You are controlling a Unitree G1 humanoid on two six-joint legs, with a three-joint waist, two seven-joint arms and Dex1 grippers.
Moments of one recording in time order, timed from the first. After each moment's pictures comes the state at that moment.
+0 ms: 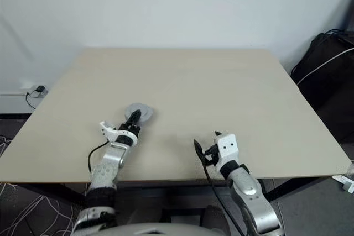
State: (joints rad) left arm -0.25 -0.08 0.30 0.35 -1.18 0.29 -0.06; right arm 0.26 -0.32 0.22 -0.26 0.20 0.16 0.19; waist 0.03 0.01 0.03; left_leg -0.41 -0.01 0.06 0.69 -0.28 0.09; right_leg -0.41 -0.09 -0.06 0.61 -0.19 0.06
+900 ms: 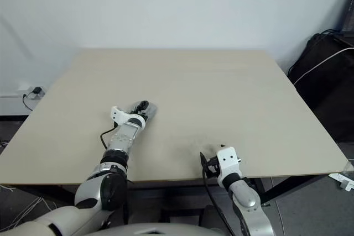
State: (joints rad) left arm -0.60 -0.07 0.50 0.80 -0.83 0.20 0.01; right arm 0.34 -0.24 0.18 -0.20 0.06 0.14 0.18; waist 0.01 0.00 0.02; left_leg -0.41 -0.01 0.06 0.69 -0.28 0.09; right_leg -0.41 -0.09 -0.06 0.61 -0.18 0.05
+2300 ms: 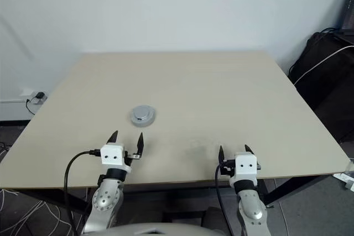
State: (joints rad) left arm 0.27 0.05 -0.10 0.07 0.08 -0.38 0.03; right arm 0.42 -0.09 0.02 -0.12 -0.02 -0.15 0.04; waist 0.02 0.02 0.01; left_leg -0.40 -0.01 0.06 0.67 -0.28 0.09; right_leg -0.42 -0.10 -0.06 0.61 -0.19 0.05
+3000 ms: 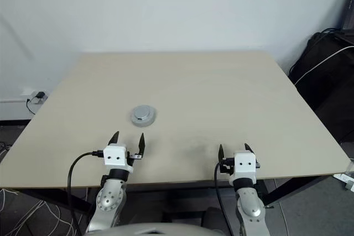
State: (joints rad) left arm 0.26 0.02 -0.09 0.11 0.12 -0.42 0.06; right arm 0.39 -0.08 0.01 -0.09 -0.03 -0.15 0.03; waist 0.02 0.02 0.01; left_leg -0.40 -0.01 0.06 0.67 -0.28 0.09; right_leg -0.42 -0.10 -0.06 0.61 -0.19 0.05
